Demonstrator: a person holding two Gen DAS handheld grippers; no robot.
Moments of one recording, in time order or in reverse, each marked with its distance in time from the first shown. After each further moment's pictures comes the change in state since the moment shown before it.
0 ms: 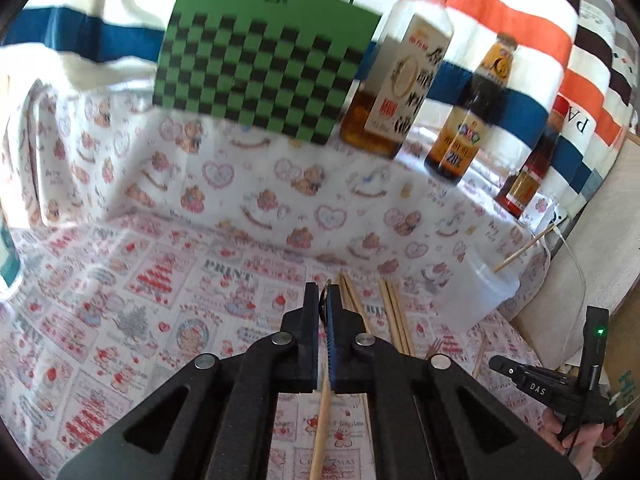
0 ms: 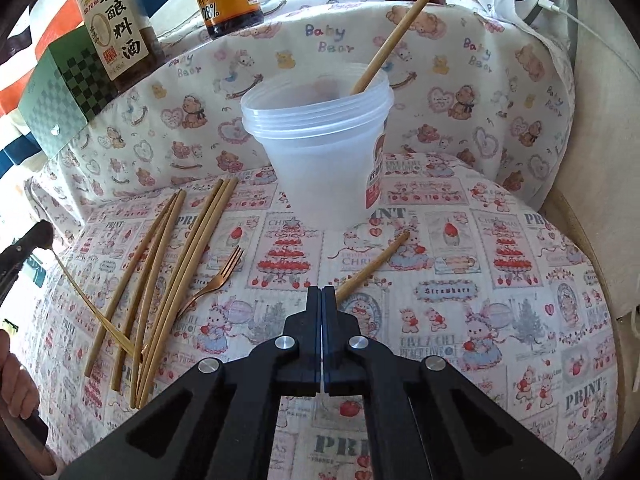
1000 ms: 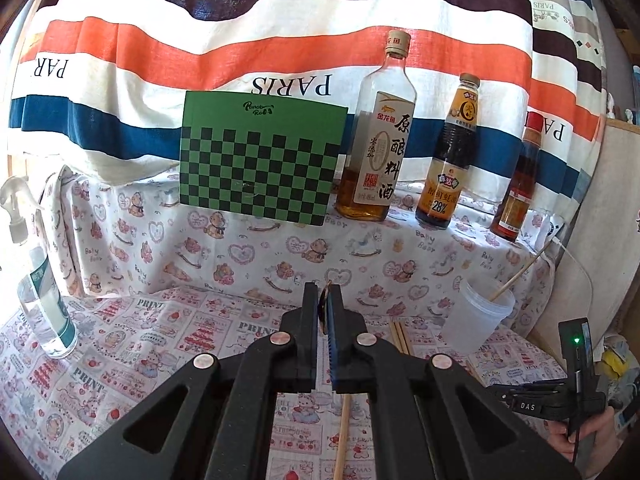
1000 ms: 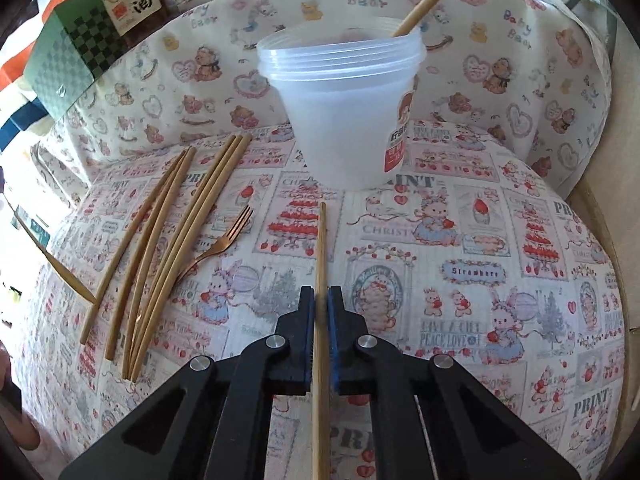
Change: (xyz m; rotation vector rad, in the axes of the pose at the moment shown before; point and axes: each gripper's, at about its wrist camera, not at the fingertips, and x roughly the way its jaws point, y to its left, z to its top) left arm -0.052 -0.012 0.018 0.109 -0.158 0.072; right arm 0.018 0.006 -0.001 -0.099 0.131 0.052
